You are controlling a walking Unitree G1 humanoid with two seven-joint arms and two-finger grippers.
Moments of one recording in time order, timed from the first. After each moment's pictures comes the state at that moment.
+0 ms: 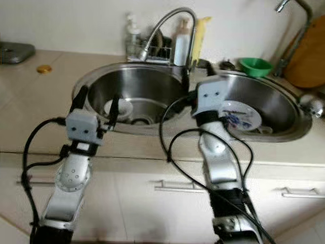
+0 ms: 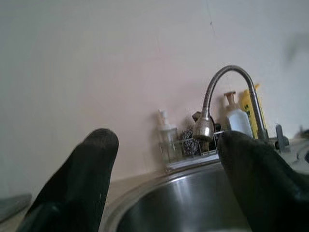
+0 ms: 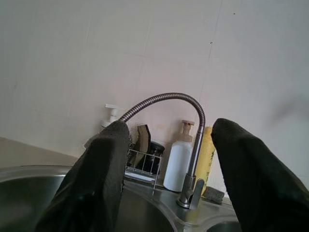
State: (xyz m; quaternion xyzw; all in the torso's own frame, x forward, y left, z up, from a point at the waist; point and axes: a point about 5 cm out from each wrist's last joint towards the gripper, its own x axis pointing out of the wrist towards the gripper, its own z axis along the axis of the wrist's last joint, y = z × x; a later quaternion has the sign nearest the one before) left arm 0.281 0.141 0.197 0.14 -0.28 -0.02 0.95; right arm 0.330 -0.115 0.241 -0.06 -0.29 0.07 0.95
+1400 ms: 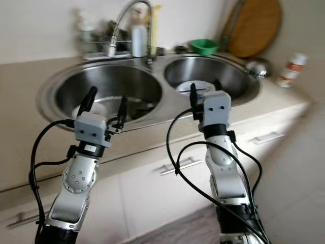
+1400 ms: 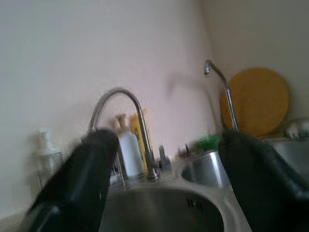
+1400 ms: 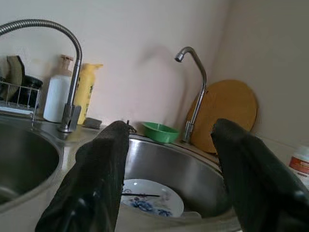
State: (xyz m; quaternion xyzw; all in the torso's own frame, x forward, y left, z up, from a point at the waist) left arm 0.280 0.128 0.193 0.15 -0.29 -0.05 0.94; right arm 0.317 -0.137 0.207 -0.07 -0.24 0.02 0.97
